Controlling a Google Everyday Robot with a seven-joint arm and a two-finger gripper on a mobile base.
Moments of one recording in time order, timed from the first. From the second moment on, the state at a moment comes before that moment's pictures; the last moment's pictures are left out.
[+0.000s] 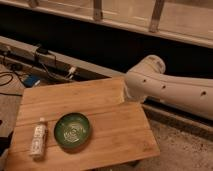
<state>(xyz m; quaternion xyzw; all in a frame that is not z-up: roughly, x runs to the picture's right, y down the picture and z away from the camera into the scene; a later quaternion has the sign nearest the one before) 0.103 0.048 0.663 -0.15 0.11 0.63 0.75</state>
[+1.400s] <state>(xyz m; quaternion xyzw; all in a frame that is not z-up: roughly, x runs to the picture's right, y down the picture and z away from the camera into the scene) -0.152 0.075 0.654 -0.21 0.08 0.43 0.88</state>
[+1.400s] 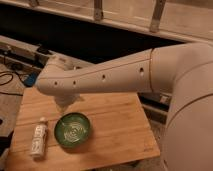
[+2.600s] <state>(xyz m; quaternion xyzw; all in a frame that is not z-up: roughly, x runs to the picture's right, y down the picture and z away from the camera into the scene) -0.235 0.117 0.656 -0.27 0.06 0.34 0.90</state>
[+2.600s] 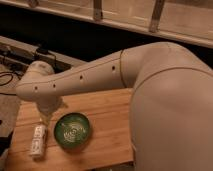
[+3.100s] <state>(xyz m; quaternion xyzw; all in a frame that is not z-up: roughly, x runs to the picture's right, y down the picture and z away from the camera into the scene) -0.287 0.135 0.667 -0.29 0.04 0.31 0.90</state>
